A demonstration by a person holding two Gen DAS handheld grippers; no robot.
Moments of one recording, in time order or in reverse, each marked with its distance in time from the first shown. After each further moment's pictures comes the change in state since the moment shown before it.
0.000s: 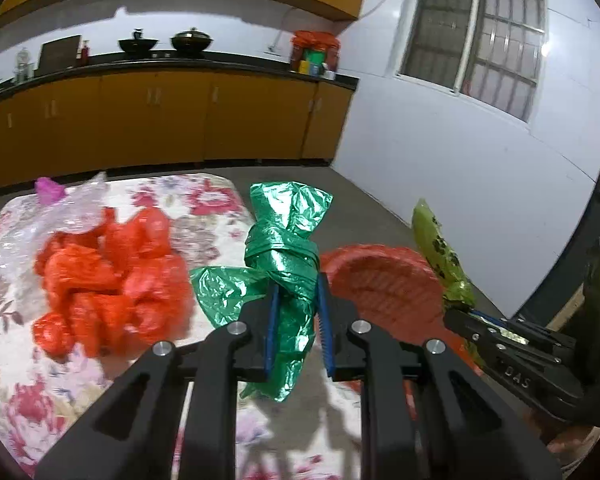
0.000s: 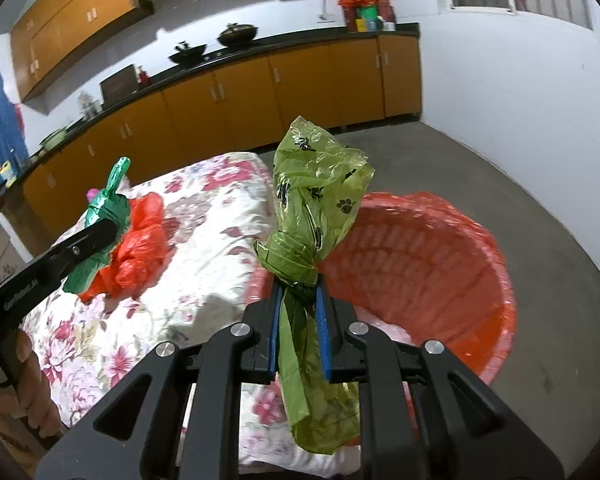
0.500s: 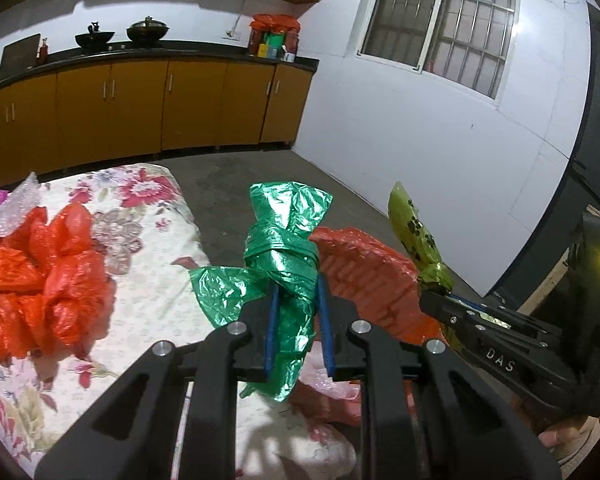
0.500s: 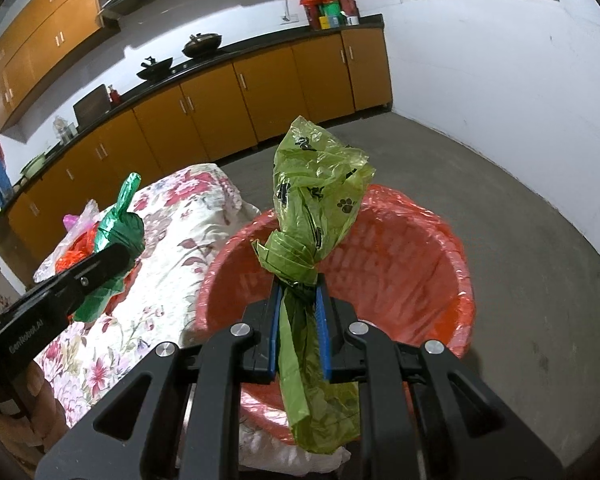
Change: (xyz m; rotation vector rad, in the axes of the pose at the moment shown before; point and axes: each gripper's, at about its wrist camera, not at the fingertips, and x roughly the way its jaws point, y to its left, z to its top) left arm 0.037 -0.047 -0.004 0.051 0.061 -0.116; right arm -0.003 -0.044 -0.001 0.097 -0.003 -0.046
